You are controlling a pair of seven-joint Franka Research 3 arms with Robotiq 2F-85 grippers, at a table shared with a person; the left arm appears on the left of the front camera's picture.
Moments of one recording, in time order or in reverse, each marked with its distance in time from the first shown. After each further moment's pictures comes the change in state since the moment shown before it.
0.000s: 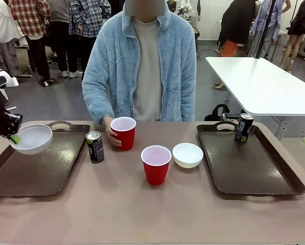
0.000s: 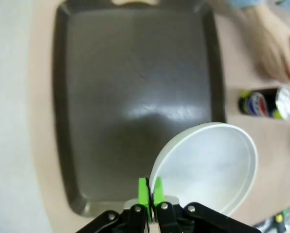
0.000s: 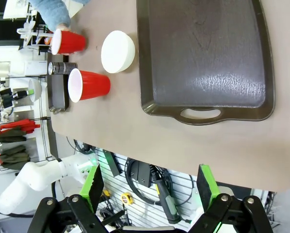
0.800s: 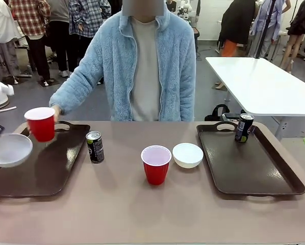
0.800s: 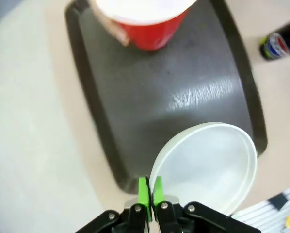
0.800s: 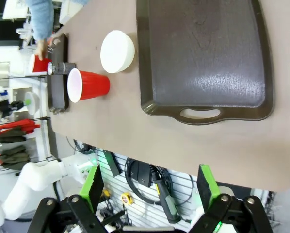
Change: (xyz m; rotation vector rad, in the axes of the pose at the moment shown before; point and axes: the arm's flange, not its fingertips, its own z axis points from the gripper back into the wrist) left arm -0.046 0.003 0.036 0.189 0.017 -0.343; right arm 0.000 -0.001 0.000 -0.001 0.000 -0.002
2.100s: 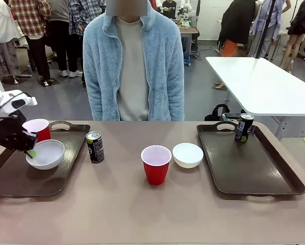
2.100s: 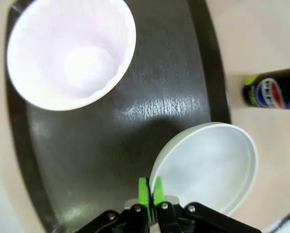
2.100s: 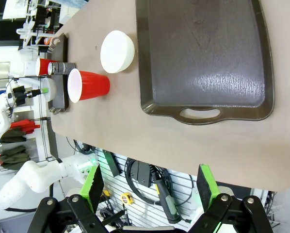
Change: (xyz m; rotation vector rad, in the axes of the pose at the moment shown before) left arm 0.047 -0.037 -0.106 -0.227 0.002 0.223; right arm 0.000 0.000 0.000 0.000 0.000 -0.001
